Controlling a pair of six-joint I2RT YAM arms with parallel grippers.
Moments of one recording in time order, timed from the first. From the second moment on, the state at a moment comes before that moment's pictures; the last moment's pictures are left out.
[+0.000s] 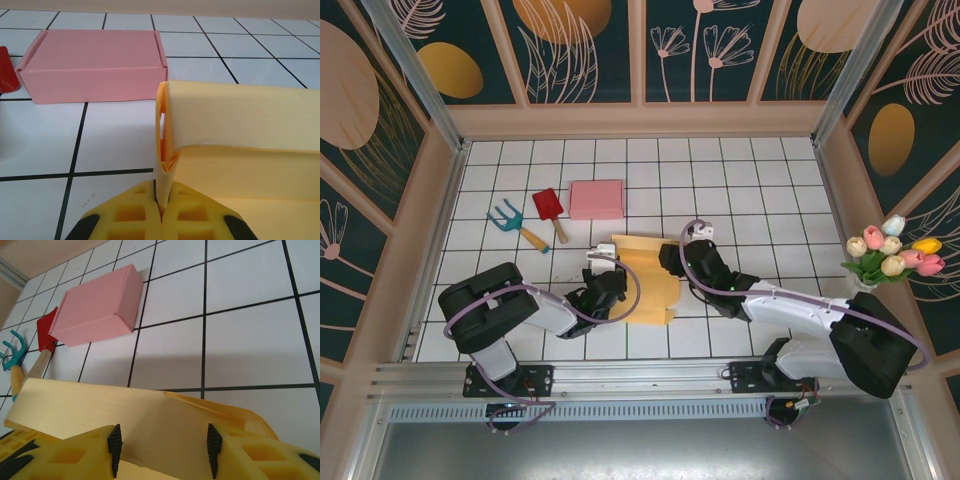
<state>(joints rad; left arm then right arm) -1.01 1.70 0.44 0.79 -0.80 -0.48 0.85 1.23 0.50 0.20 0.30 0.75</state>
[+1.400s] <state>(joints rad) -1.03 1.65 0.46 0.69 -0.79 -0.52 0.84 1.17 0.28 0.34 0.22 0.65</state>
